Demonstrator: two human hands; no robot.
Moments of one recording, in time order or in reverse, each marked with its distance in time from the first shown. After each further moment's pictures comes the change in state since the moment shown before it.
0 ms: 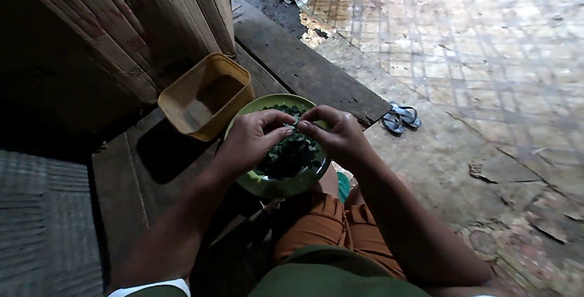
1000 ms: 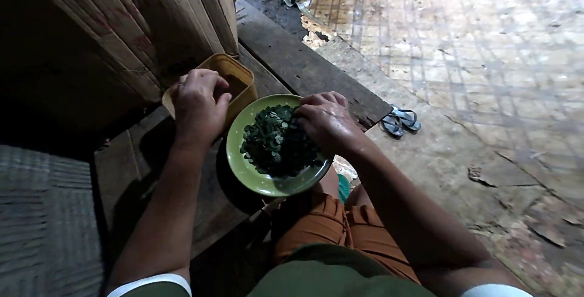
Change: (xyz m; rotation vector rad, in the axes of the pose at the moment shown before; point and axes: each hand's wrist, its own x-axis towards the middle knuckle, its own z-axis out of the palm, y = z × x) left_hand 0.012 -0.036 -0.066 0.705 0.341 -0.094; right_hand 0.033 0.013 0.004 -0.759 -0.188 -0.047
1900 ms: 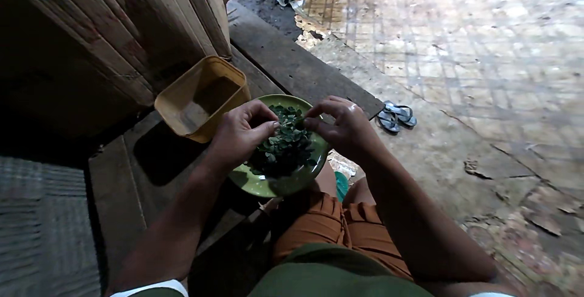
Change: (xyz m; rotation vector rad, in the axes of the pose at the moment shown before) left_hand -0.028 0.059 0.019 -0.797 -0.311 0.004; right_hand -0.034 0.004 -0.023 0.362 0.201 0.038
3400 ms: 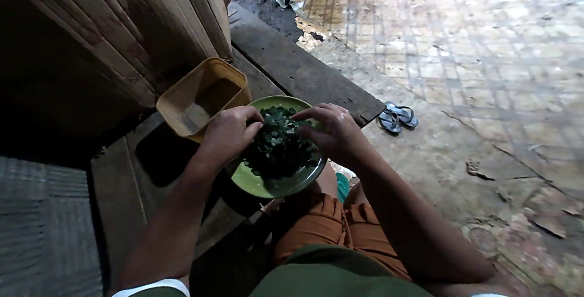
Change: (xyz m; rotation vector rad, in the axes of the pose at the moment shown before) left_hand 0.007 -0.021 -0.020 0.599 -0.074 0.004; right_hand -0.002 0.000 0.016 -0.006 -0.024 -0.035
